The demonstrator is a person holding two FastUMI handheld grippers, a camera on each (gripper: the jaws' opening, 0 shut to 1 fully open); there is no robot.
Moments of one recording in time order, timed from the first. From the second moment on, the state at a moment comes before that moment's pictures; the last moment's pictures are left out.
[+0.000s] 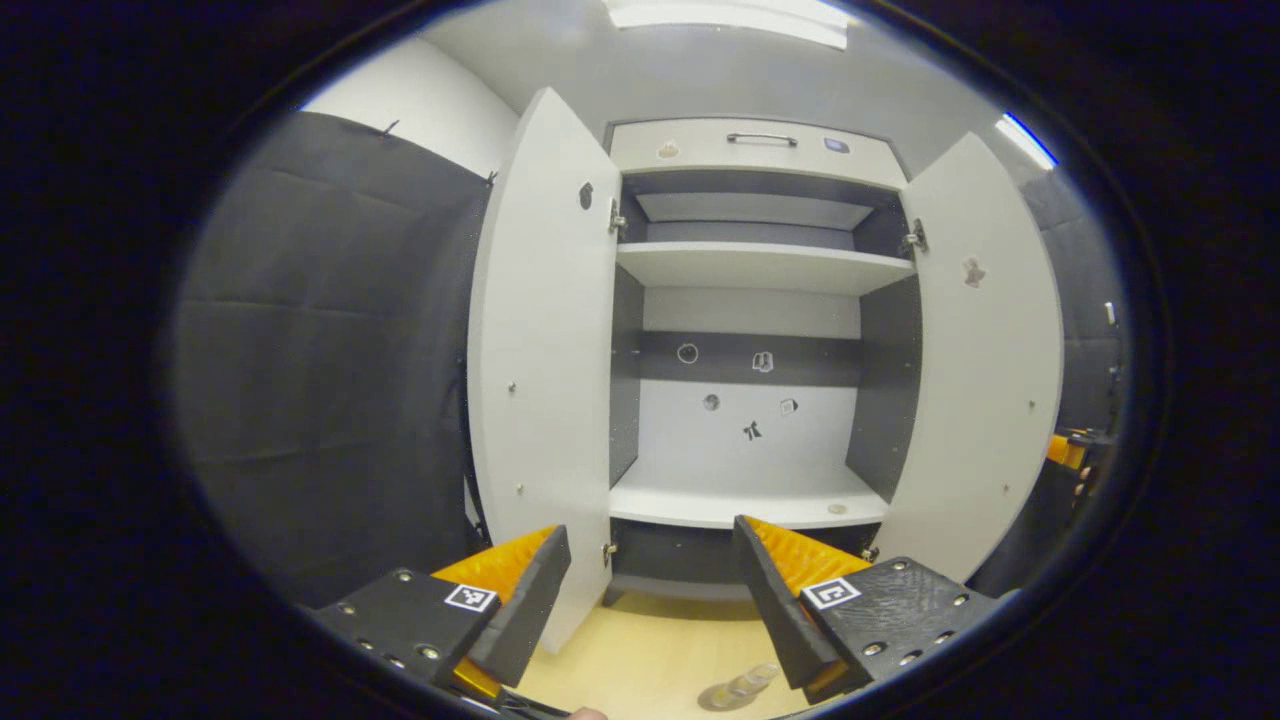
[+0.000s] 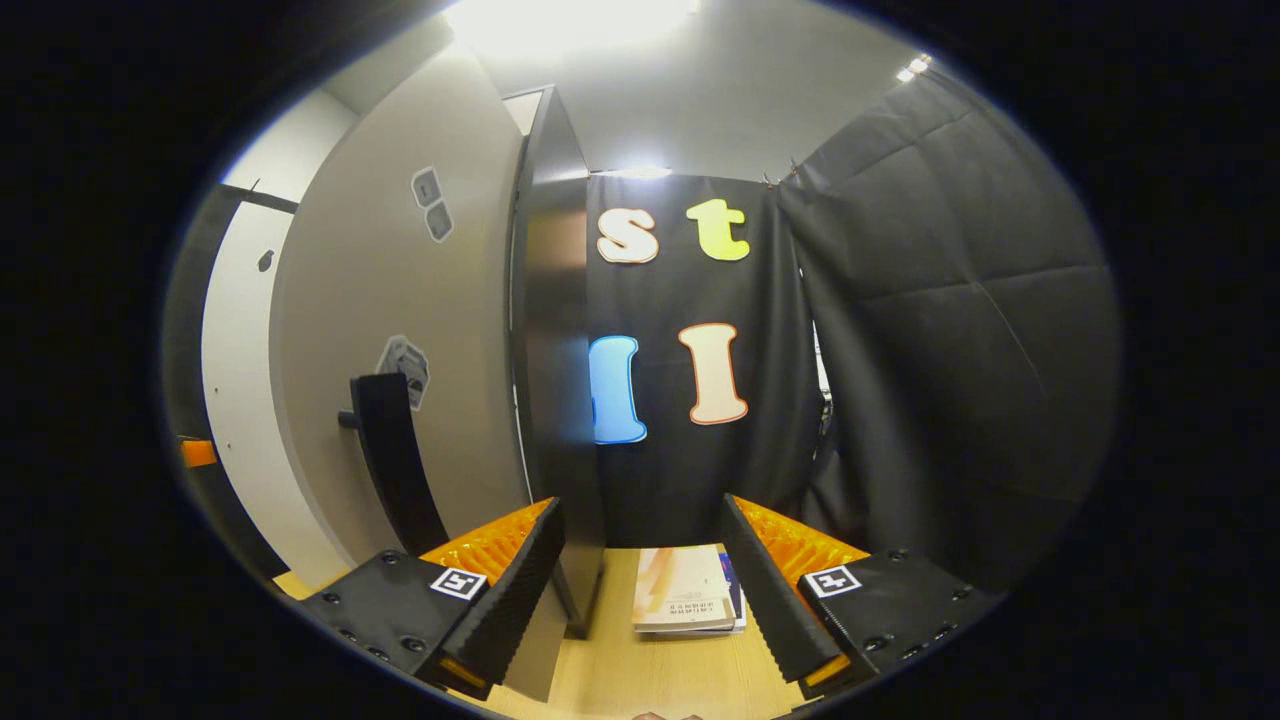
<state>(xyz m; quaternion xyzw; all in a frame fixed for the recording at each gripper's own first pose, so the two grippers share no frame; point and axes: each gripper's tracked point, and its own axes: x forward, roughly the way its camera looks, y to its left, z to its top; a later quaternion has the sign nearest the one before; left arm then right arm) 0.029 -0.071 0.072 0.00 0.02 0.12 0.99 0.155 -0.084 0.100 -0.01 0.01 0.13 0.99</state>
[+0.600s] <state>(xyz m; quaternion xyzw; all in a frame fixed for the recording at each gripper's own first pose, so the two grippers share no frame) 0.038 -0.017 0.040 -0.03 0.04 0.05 1.00 0.120 -0.041 0.115 -0.02 0.01 0.06 1.00</state>
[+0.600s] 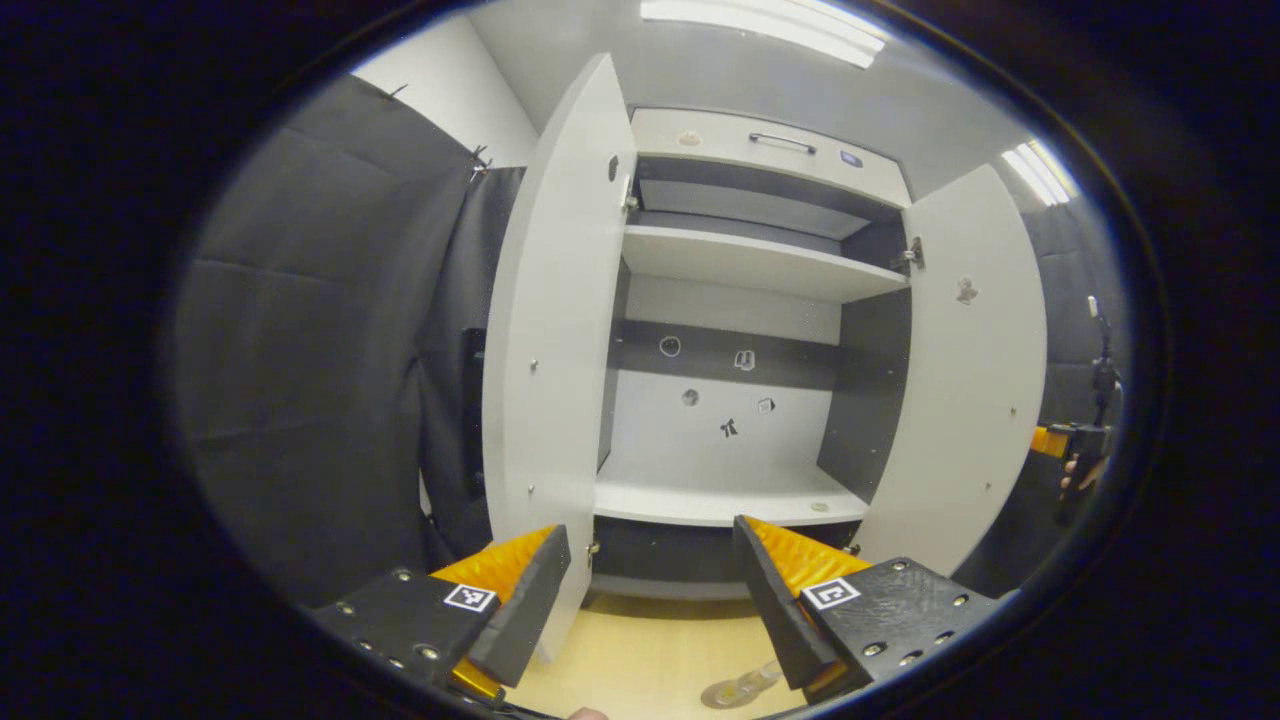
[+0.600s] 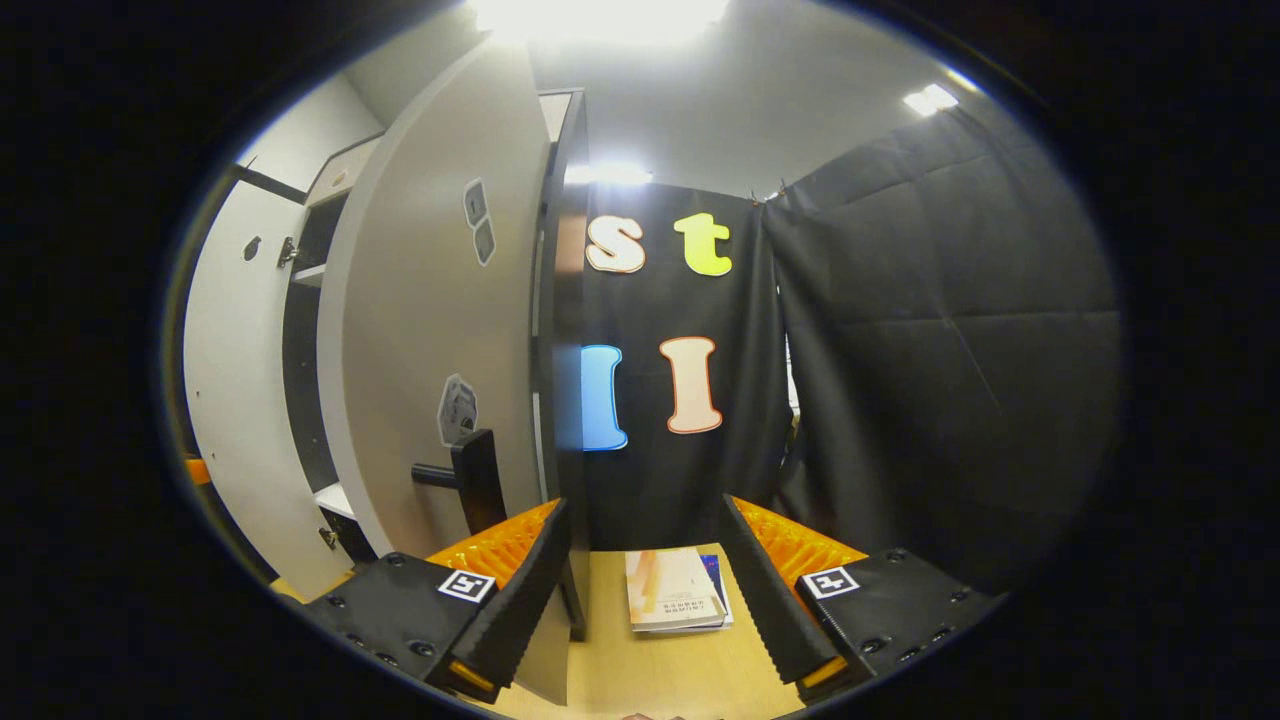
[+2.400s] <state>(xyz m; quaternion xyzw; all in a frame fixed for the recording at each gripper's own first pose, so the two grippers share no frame) 0.079 0.219 0.058 -0.02 -0.01 0.05 1.00 0.091 0.094 0.058 -0.03 -0.01 0.06 1.00</state>
